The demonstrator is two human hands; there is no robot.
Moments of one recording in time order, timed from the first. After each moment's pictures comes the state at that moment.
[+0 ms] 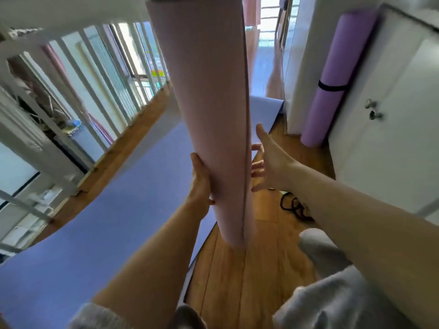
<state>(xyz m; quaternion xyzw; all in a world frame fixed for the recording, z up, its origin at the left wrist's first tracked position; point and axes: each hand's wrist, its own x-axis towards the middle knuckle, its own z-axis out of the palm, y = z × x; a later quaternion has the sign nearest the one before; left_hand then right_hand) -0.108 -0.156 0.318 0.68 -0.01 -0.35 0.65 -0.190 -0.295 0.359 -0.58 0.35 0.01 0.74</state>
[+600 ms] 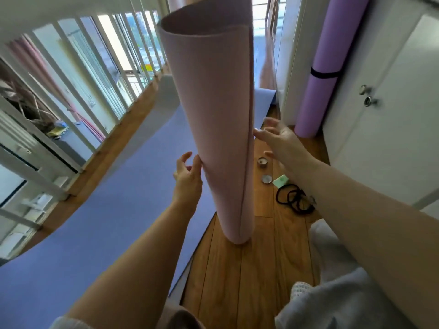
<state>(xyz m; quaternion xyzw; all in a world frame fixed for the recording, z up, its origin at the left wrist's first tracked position) -0.093 -0.166 0.295 0.76 -0.10 -0.20 0.61 -0.202 -0.331 0.344 -0.66 0.32 -0.20 0.64</state>
